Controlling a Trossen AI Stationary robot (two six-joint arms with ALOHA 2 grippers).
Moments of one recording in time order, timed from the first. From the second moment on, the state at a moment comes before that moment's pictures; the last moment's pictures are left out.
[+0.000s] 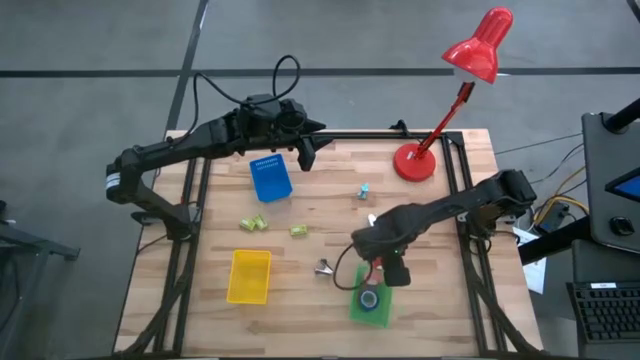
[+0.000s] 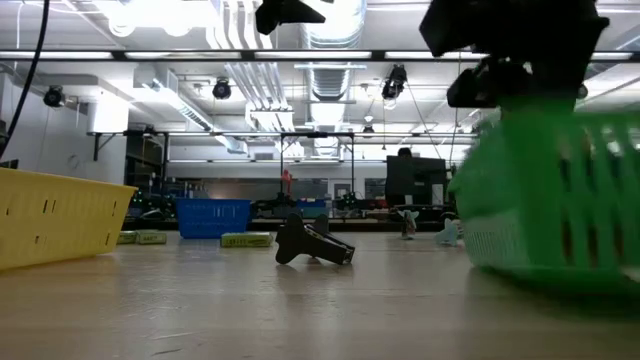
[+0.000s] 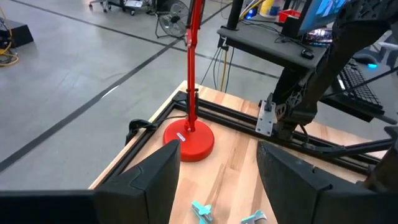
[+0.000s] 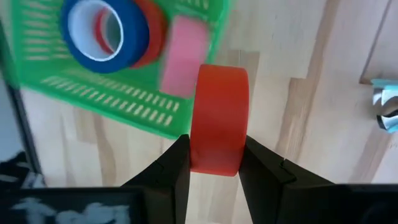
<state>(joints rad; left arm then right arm) 0.29 1.43 1.55 -0.38 -0.02 -0.14 0.26 1.70 1.34 -1.15 -0.21 0.24</state>
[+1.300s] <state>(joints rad) 0.29 1.43 1.47 -0.37 -0.02 -0.19 0.39 1.78 1.37 -1.00 -0.36 0.31</state>
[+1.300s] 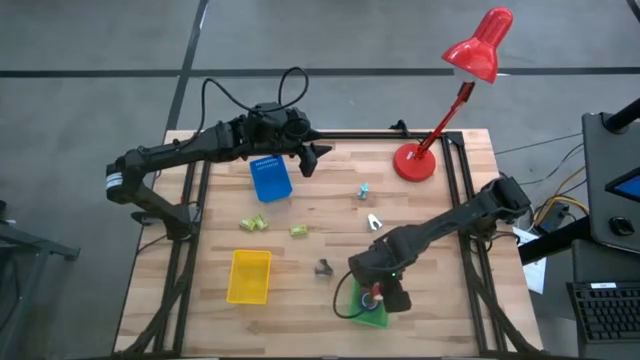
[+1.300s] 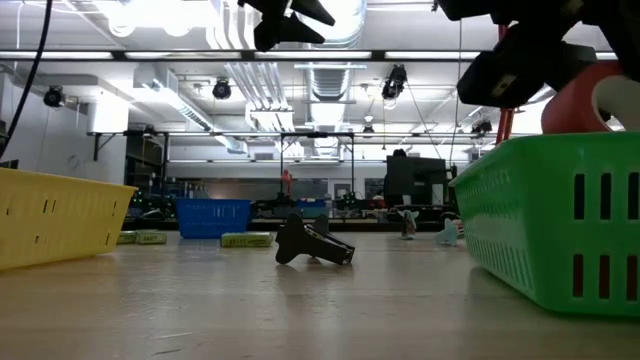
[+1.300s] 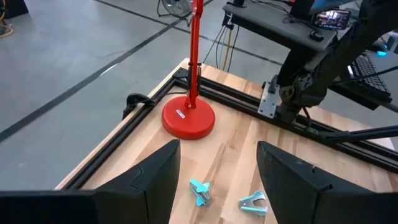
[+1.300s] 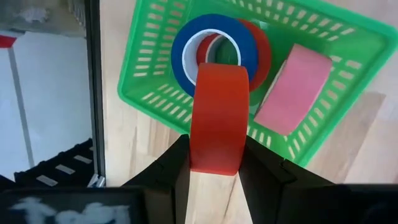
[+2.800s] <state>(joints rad) 0.29 1.43 1.45 -0.40 -0.02 -0.21 0.38 1.65 1.35 -1.07 -0.36 0.35</state>
